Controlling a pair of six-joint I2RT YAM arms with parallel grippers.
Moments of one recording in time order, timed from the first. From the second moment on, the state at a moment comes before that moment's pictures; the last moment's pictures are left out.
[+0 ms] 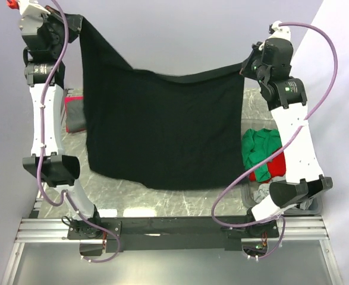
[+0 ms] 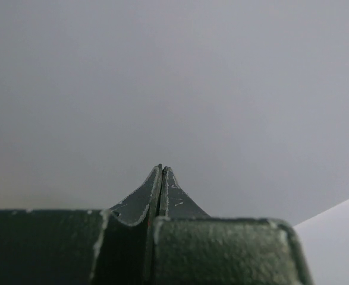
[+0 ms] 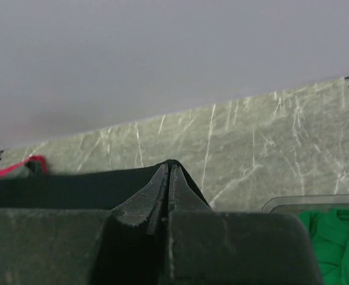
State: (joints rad) left arm 0.10 1.81 2.29 -0.27 0.17 -0.74; right arm 0.20 1.55 2.04 -0.73 0.20 0.35
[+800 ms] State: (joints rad) left arm 0.10 1.10 2.16 0.16 0.04 -0.50; right arm 0.42 1.04 1.85 -0.57 0.20 0.29
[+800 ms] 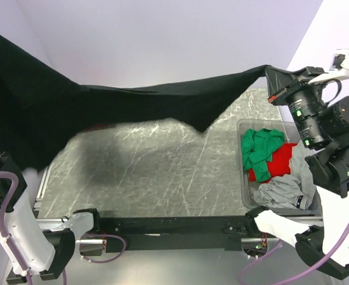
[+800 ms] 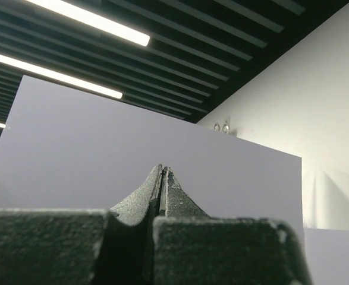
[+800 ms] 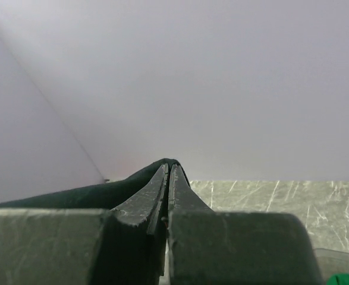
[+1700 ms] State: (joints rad) left arm 0.04 2.08 1.92 -0.10 0.21 -0.59; right arm 0.15 1.99 1.91 -0.45 0.07 0.40
